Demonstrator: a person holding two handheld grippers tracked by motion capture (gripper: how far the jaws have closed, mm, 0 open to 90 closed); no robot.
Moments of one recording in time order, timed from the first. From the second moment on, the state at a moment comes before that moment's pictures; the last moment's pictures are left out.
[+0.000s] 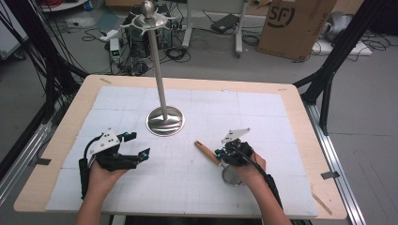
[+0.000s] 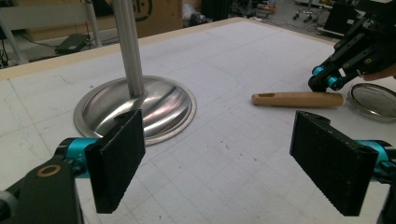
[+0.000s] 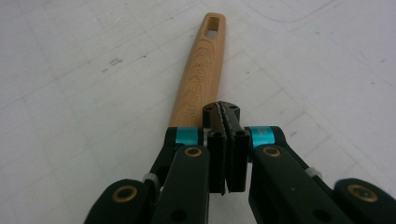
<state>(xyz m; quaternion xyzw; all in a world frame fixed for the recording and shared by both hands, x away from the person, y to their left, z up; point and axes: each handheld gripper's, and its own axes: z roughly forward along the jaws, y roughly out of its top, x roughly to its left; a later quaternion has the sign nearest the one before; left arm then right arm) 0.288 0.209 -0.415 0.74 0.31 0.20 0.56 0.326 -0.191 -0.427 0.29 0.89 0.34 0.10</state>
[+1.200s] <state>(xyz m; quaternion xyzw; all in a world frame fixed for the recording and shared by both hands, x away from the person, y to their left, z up) 0.289 0.207 -0.417 0.75 0.31 0.19 0.55 0.283 -0.249 -0.403 0.30 0.80 0.51 0.09</state>
